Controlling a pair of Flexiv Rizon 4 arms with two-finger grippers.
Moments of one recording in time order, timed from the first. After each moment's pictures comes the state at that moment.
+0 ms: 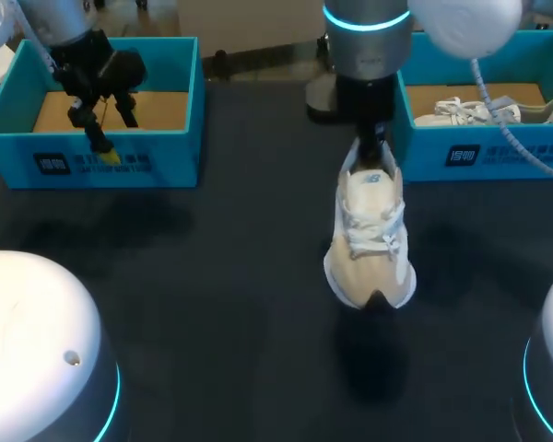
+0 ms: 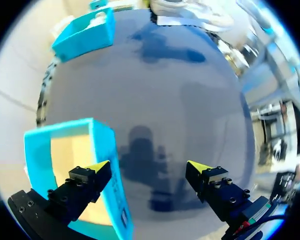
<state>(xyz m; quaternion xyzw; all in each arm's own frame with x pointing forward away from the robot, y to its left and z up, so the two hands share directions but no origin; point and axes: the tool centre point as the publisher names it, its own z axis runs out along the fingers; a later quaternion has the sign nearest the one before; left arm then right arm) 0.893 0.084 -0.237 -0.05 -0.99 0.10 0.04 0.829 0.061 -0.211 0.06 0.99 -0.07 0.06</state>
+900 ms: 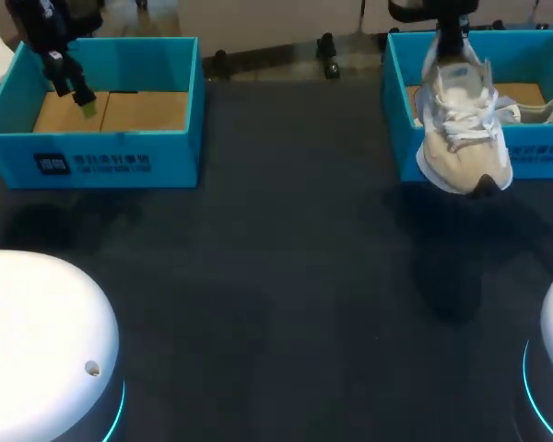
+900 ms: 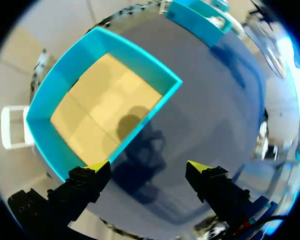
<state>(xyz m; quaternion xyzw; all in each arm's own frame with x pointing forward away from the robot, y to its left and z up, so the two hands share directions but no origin) 0.937 0.152 -0.207 0.38 -0.92 0.02 0.05 0.957 -0.054 -0.133 0.02 0.99 -0.09 0.11</state>
